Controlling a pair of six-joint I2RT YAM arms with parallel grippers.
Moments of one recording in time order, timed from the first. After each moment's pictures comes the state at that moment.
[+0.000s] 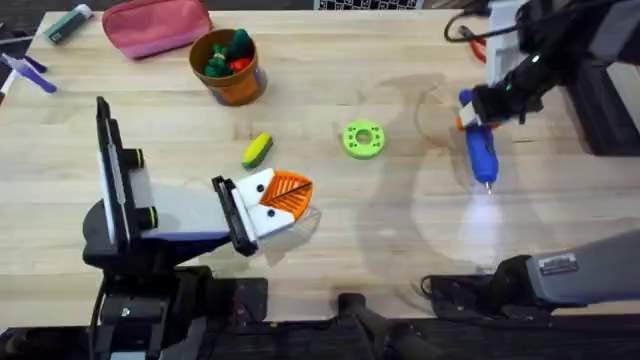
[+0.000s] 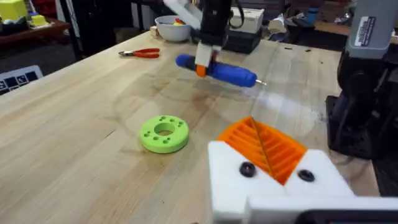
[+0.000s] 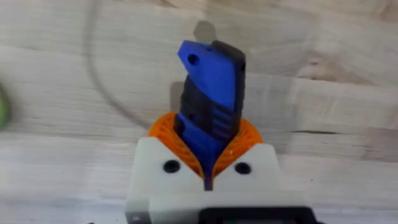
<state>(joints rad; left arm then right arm) 0.02 0.01 0.01 -0.13 1.16 0.07 -0.09 1.69 1.16 -0.88 0.03 -0.22</state>
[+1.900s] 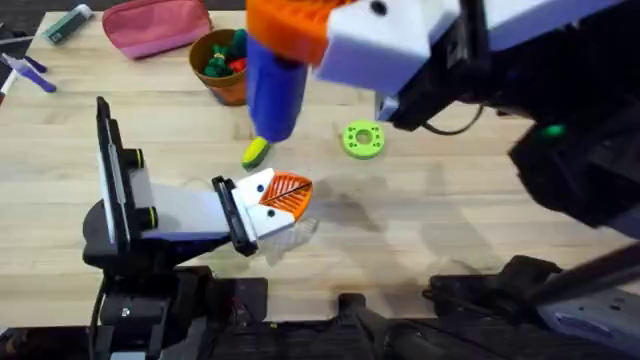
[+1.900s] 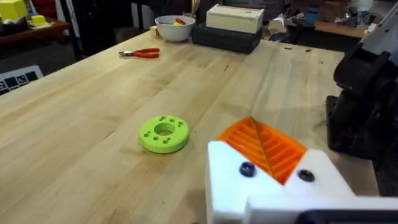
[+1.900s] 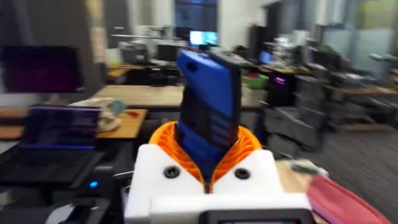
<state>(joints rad) 0.02 0.01 0.01 -0.13 1.16 0.07 0.72 1.09 0.80 0.71 -0.70 0.22</state>
